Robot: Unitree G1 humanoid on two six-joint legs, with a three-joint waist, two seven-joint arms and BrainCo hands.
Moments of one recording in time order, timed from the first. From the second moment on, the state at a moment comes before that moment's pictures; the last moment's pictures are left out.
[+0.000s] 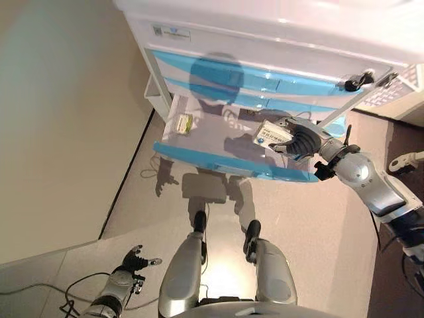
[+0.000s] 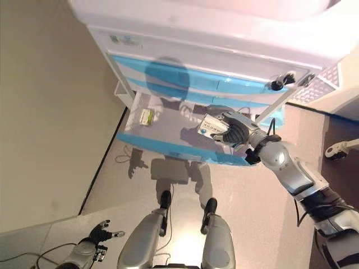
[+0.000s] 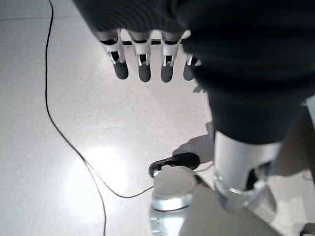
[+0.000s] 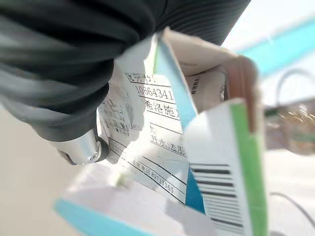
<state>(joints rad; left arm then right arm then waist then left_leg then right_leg) -0.09 0.35 -0.13 1.17 0.03 -0.09 0.05 -0.46 -0.95 0.38 -0.05 0.00 -0.09 0.19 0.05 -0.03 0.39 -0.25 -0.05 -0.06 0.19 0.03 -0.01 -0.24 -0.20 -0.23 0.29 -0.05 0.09</state>
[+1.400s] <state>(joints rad) 0.09 0.31 -0.13 1.27 0.06 -0.05 0.05 -1.11 -0.76 0.51 0.77 -0.14 -0.06 -0.14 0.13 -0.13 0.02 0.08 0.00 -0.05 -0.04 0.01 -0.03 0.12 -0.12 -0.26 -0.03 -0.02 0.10</state>
